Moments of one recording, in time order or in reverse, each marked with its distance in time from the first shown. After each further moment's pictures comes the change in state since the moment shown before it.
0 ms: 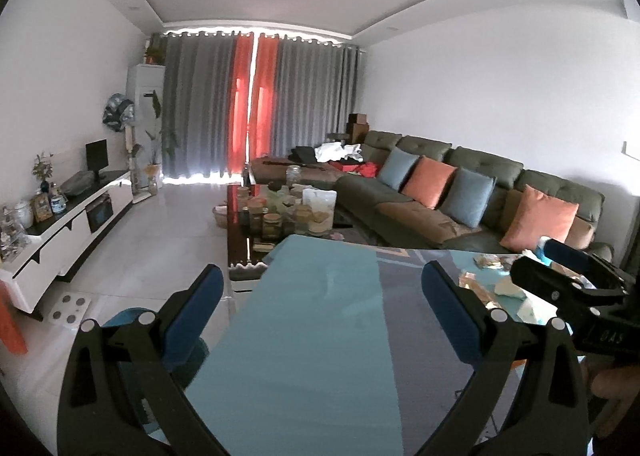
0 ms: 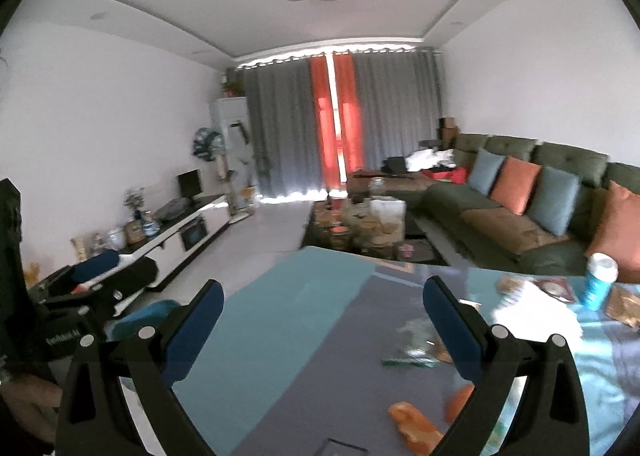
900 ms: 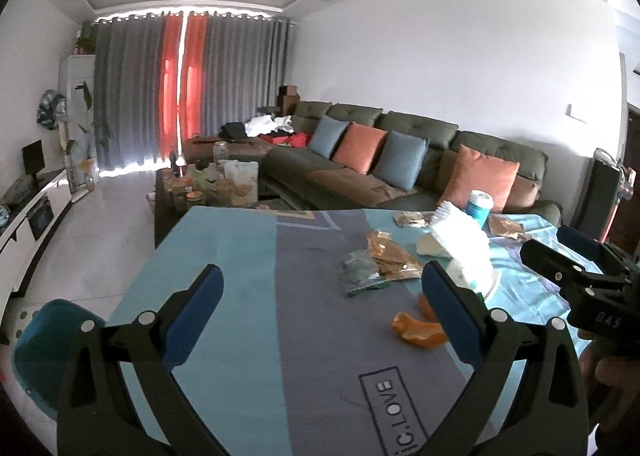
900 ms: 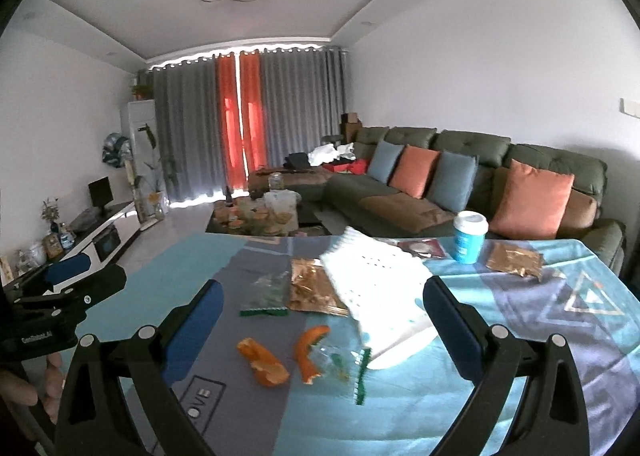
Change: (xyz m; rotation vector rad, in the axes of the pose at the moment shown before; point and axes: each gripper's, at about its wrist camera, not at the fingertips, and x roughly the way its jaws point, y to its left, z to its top) left arm 0.050 -0.093 -0.033 0.092 0.113 -0.247; right arm -0.070 -0.073 -0.046 0.072 0.006 -0.340
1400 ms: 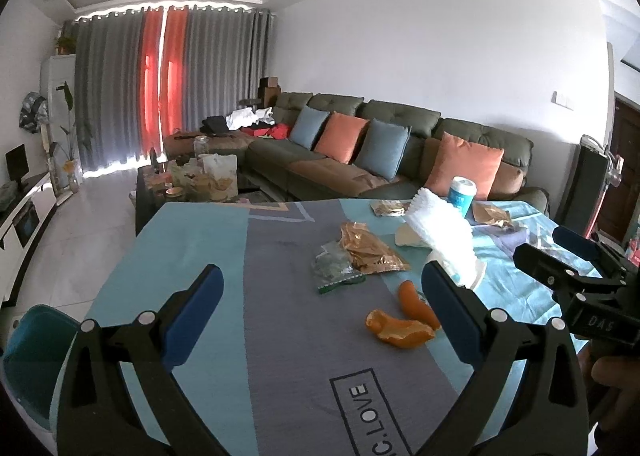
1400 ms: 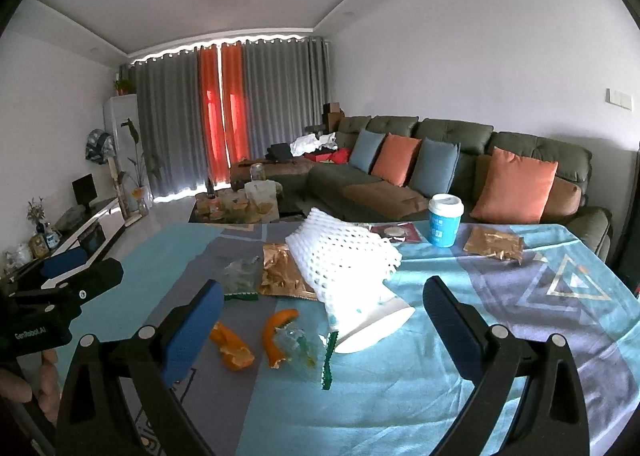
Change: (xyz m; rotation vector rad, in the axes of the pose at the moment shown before) left arm 0.024 -0.019 -0.003 0.030 0.039 -0.057; right arm 0.003 -0.017 -0.008 0.017 0.040 -0.058
